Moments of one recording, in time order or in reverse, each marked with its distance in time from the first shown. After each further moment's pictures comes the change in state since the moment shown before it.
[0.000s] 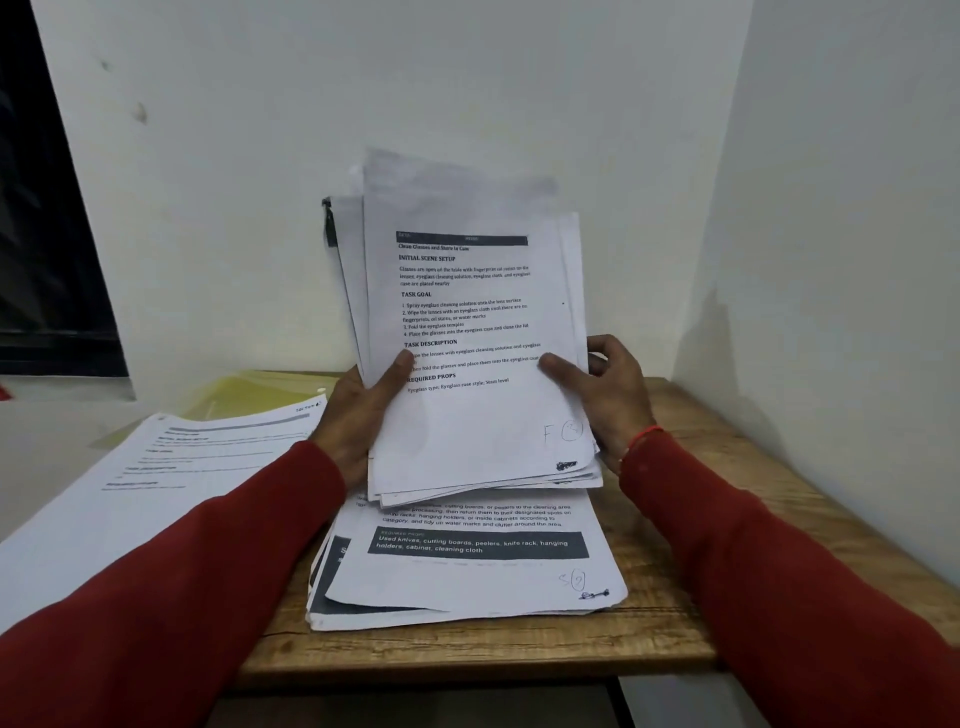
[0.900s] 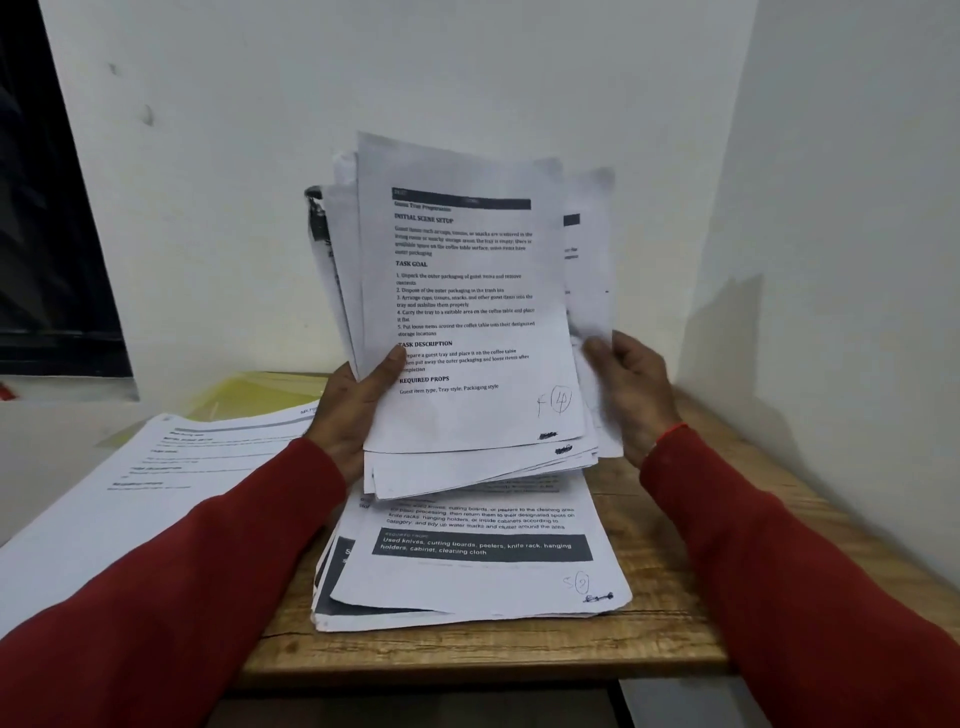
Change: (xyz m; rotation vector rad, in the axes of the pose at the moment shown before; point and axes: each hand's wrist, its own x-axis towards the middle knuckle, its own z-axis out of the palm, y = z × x) left_hand 0.001 0.010 -0.004 -0.049 0.016 0.067; right_hand 0.016 0.003 -0.014 0.016 -0.005 -0.126
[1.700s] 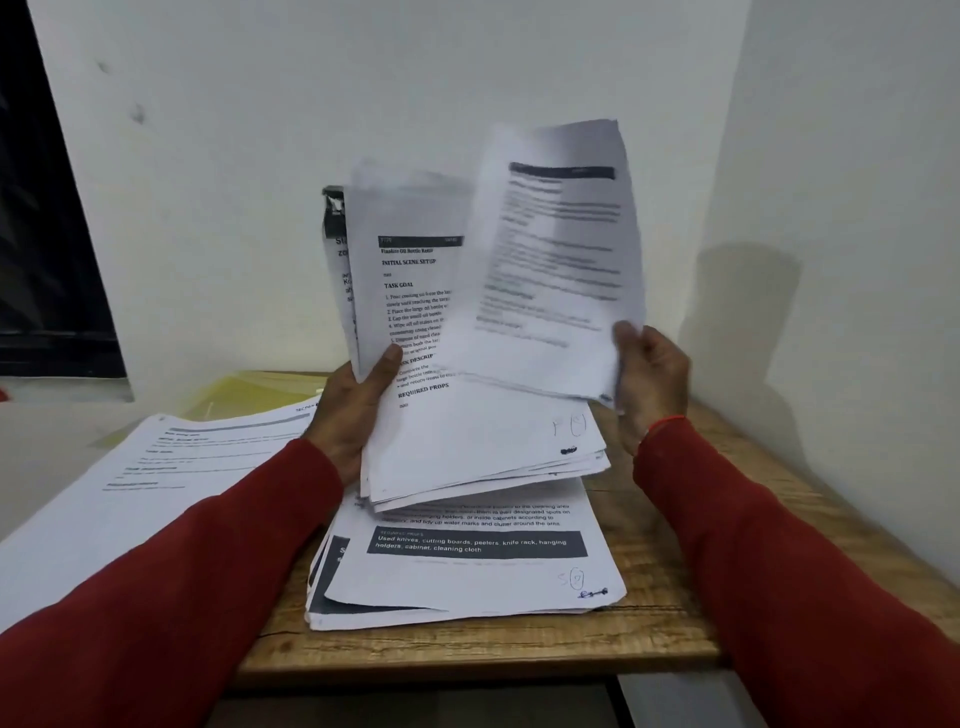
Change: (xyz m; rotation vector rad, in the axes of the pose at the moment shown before) left_hand -0.004 0.000 0.006 0.085 0.013 0.033; right_hand 0.023 0.018 -0.021 -0.086 0.331 -0.019
